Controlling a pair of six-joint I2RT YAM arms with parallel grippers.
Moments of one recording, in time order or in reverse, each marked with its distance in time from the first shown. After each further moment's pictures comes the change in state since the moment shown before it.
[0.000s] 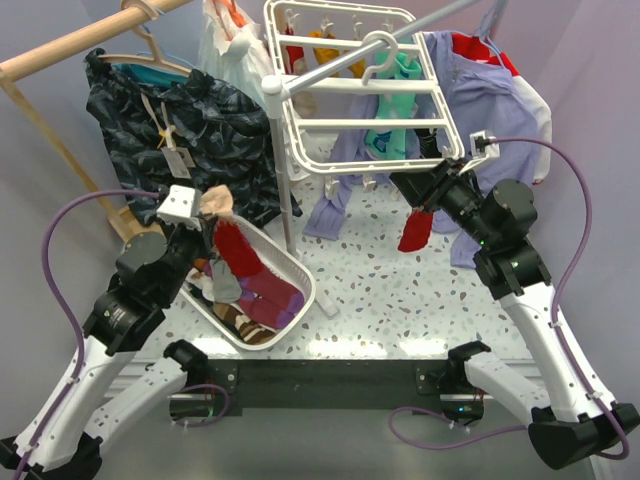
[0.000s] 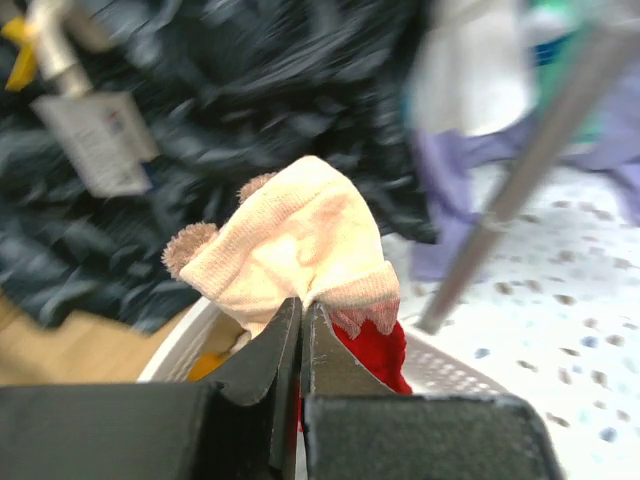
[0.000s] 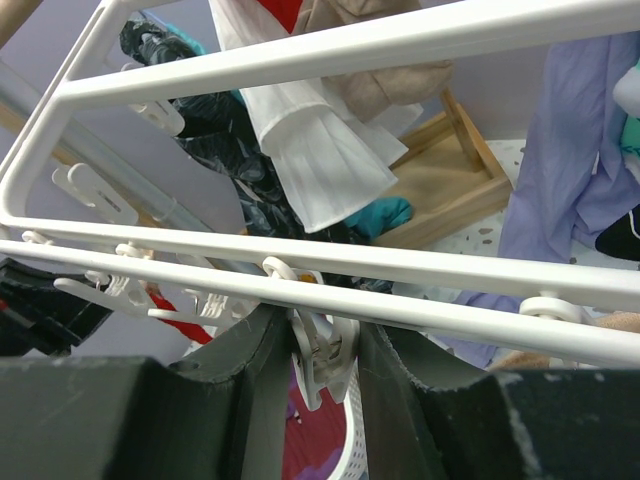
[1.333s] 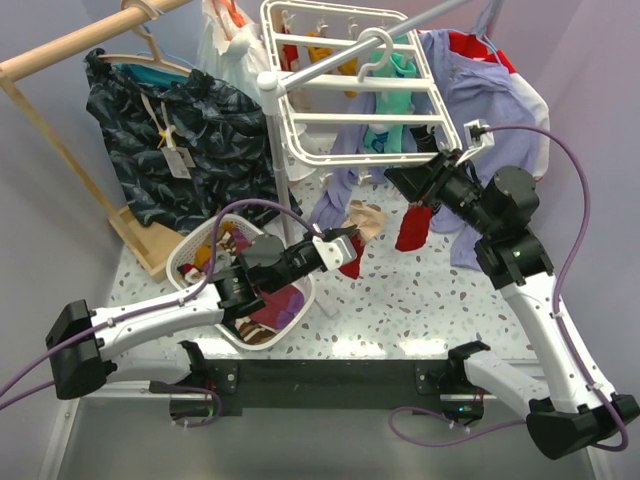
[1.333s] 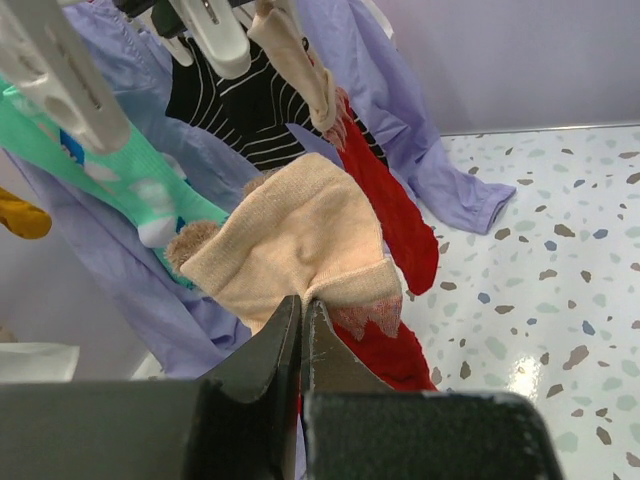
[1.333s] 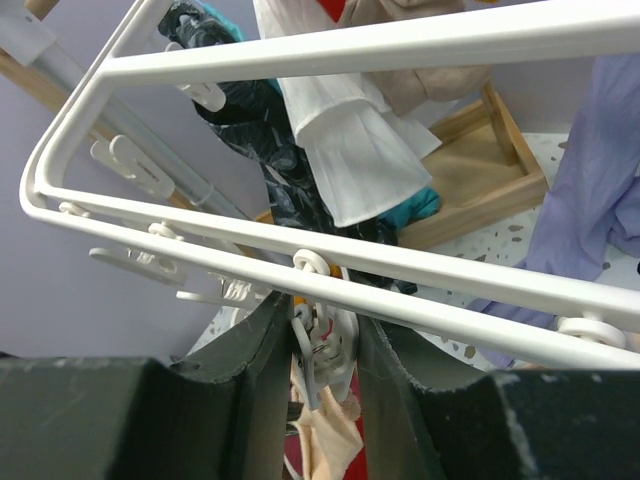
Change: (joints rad) left arm -0.518 0.528 -0.130 0.934 0.353 0.542; right arm -0.001 0.057 0.092 -0.045 -0.089 -0.001
